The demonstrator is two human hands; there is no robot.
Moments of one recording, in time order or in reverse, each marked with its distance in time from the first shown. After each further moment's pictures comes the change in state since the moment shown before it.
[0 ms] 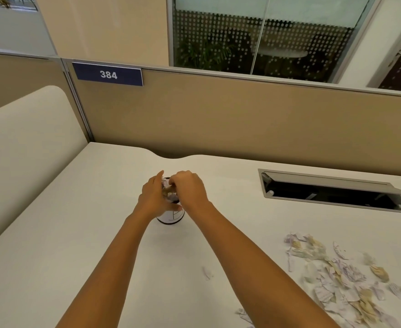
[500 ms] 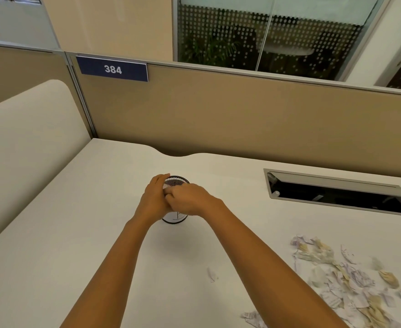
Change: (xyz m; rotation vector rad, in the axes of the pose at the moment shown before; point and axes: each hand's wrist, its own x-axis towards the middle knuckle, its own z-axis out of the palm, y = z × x) left_hand -0.001 -0.021 0.005 -0.128 0.075 0.142; right_hand -0.010 -0.007 -0.007 0.100 -0.418 -0.026
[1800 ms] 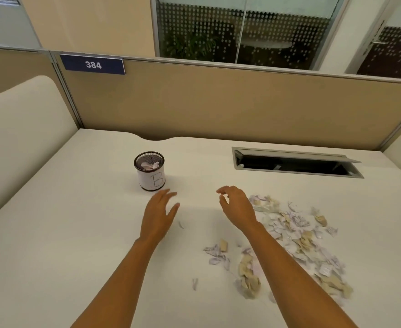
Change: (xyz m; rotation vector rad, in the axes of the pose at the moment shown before) left_hand -0.137 0.026 0.082 0.109 0.133 0.179; right_hand -0.180 0.135 0.059 0.239 0.546 0.279
